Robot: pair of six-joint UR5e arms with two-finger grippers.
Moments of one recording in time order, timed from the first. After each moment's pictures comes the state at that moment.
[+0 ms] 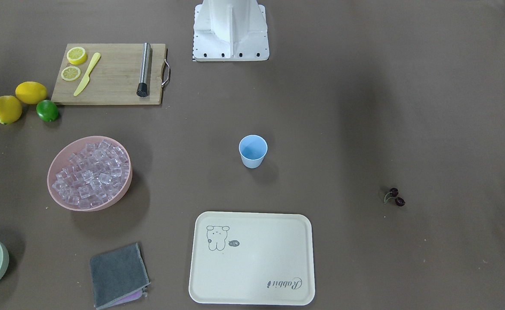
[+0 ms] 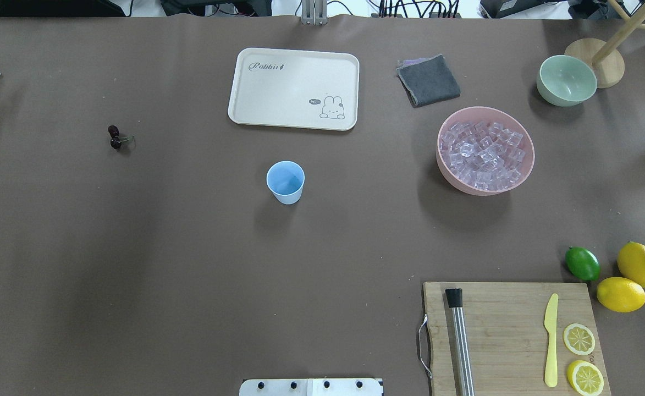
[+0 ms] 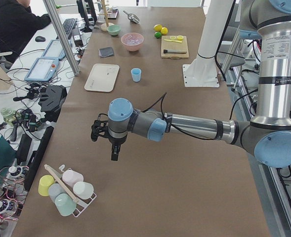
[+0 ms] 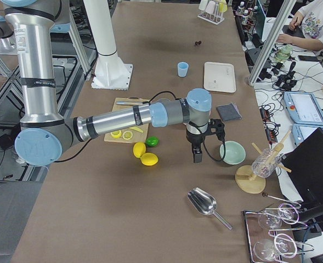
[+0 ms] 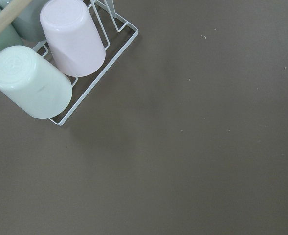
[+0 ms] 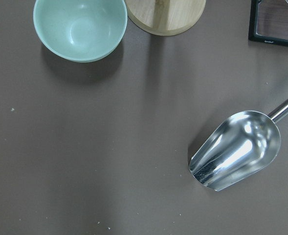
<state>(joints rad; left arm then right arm) -1.53 -1.54 -1.71 -1.79 -2.34 -0.25 1.45 -1.52 1.80 -1.63 2.24 0.12</state>
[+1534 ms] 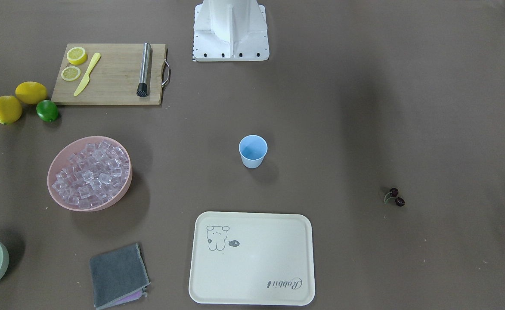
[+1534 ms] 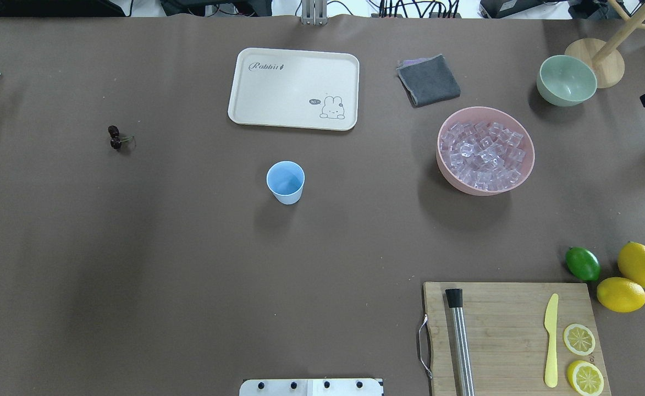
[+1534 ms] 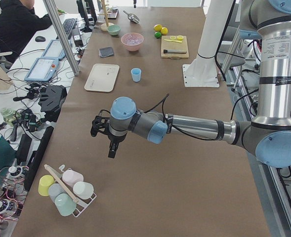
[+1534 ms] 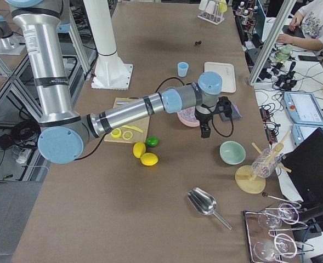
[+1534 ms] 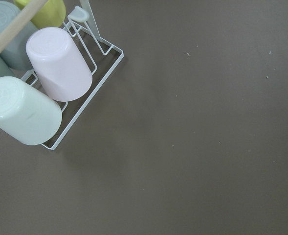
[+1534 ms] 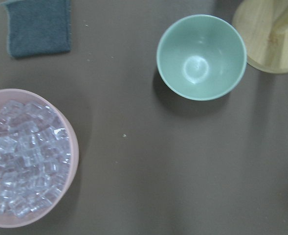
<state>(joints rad) -1.53 -1.53 -1.70 -1.91 -2.34 -0.25 1.38 -1.38 1.79 -1.63 2.42 0.17</state>
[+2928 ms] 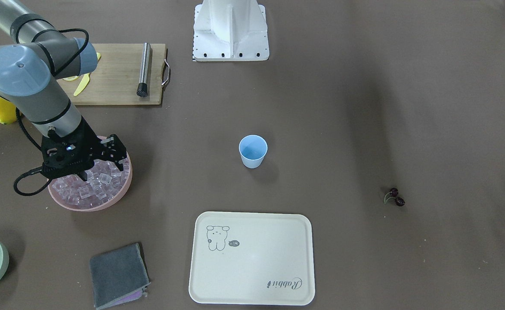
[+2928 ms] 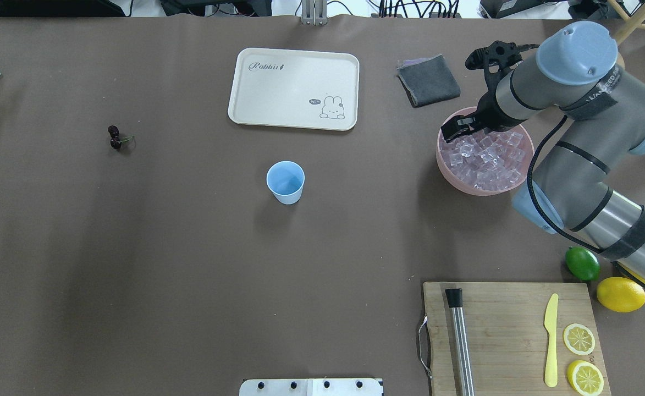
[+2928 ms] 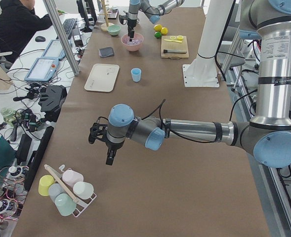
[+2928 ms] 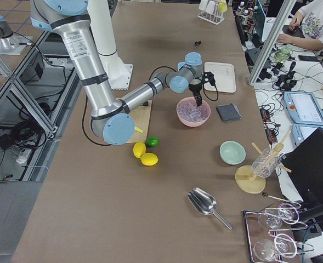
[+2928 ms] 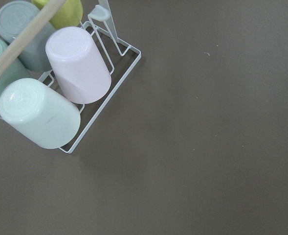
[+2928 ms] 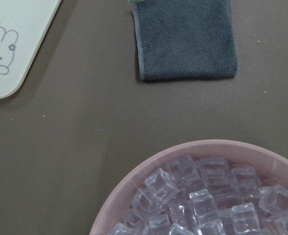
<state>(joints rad) -1.52 -1.55 -1.61 -1.99 -2.30 -0.25 0.86 -1.17 1.68 -1.30 2.01 0.73</state>
